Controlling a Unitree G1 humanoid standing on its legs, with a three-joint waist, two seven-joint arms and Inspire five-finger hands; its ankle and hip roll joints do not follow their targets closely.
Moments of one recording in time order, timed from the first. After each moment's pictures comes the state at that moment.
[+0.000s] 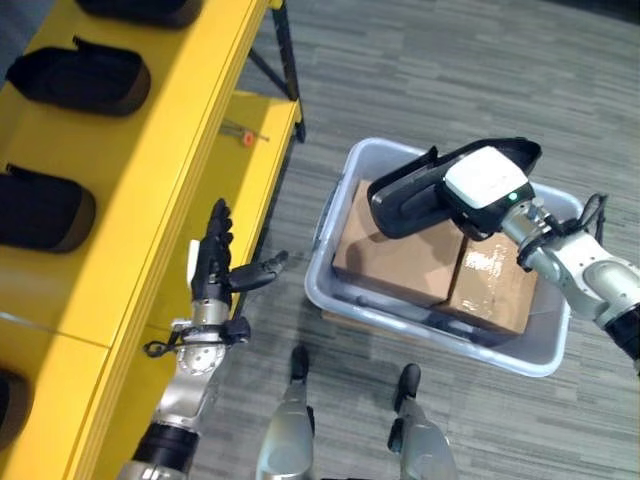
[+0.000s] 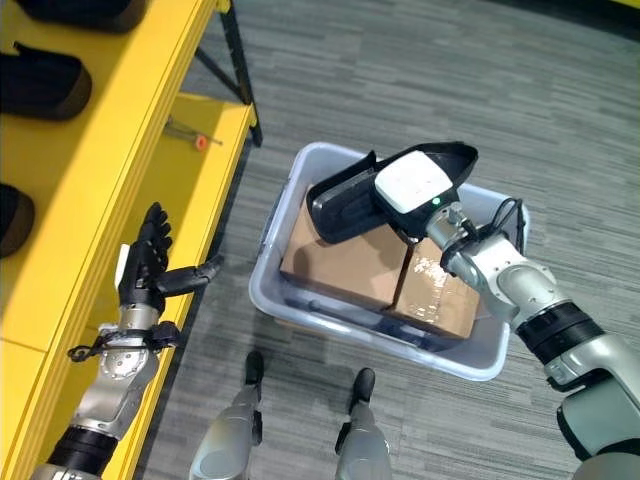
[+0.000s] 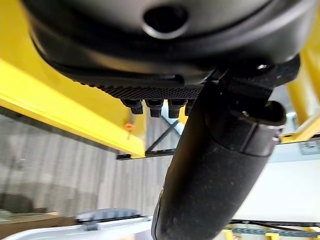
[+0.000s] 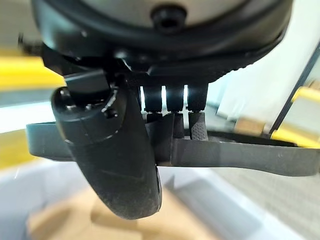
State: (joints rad) left arm -0.14 0.46 -0.10 0.13 -0.35 -0.19 0.29; right arm -0.82 -1.02 0.67 0.28 -0.72 -0.09 -0.15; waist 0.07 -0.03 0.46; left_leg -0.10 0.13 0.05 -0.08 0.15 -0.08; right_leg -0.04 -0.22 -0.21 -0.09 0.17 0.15
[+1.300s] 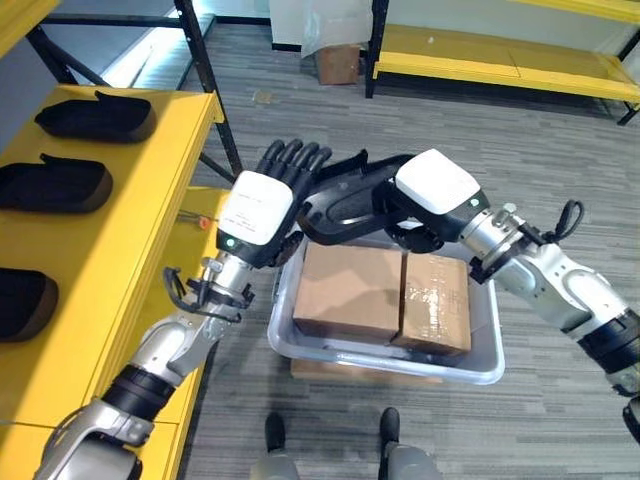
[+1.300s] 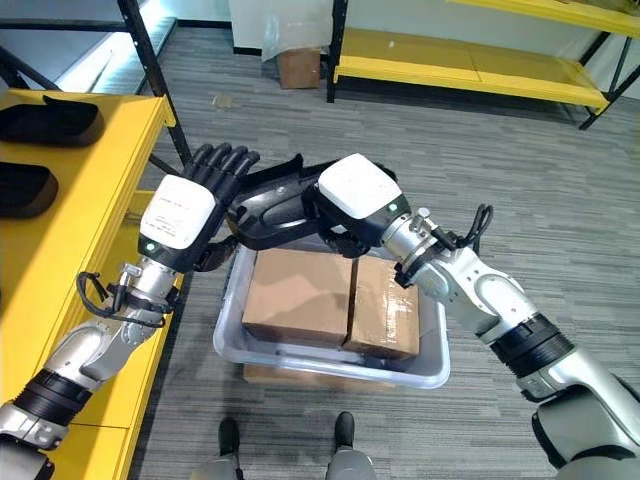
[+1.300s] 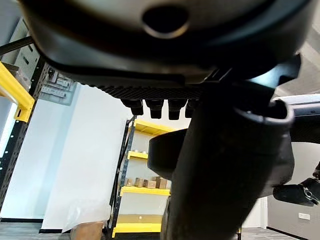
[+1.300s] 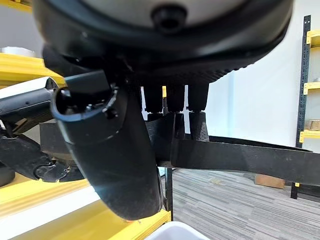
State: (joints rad) left arm -0.43 0.73 -0.37 0.08 0.80 -0.15 0.45; right arm -0.74 -0.90 0.59 0.09 -0.55 -0.22 -0.13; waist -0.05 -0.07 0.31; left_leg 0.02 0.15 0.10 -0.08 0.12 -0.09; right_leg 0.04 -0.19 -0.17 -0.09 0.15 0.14
